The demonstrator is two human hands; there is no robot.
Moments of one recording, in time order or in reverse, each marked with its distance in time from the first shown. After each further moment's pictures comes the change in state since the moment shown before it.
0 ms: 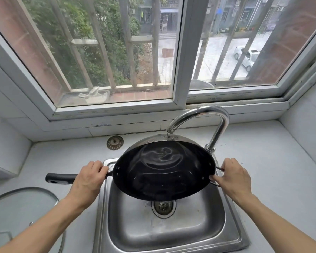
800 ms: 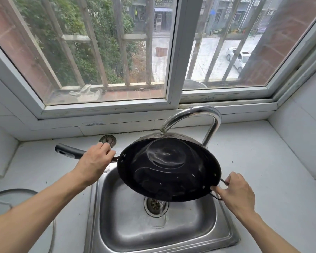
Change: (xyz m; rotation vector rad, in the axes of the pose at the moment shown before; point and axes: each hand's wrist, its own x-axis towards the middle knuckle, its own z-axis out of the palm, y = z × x) left_hand 0.065 0.006 -0.016 0.060 0.040 0.186; right_hand -0.043 0.029 -0.003 0.085 0.004 0.186
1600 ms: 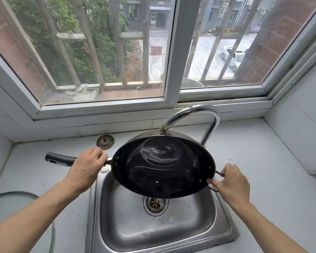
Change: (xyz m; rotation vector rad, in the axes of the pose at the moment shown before) left_hand -0.022 -0.007 0.012 -0.087 0.063 -0.052; right_hand 0.004 -0.025 -0.010 -0.007 0.035 -0.029
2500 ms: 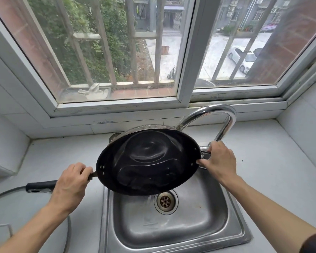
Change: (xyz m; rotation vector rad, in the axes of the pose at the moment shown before) left_hand -0.088 -0.032 -0.001 -0.094 0.002 -0.243; right_hand 0.040 -0.091 0.005 -0.029 0.026 -0.237
